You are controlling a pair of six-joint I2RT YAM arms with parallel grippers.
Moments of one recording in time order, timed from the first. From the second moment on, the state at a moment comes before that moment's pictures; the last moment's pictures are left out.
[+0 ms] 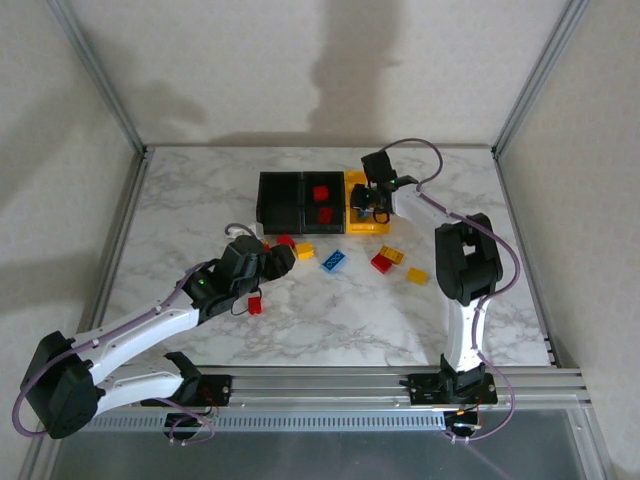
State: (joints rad) left arm -0.70 1.09 0.68 -0.22 -0.17 -0.93; right arm 0.42 2.02 1.53 -0.47 0.00 0.44
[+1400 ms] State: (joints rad) left arm -0.67 1.22 0.73 -0.38 -0.26 -0.95; right arm 0.49 1.35 1.00 -0.42 0.00 0.47
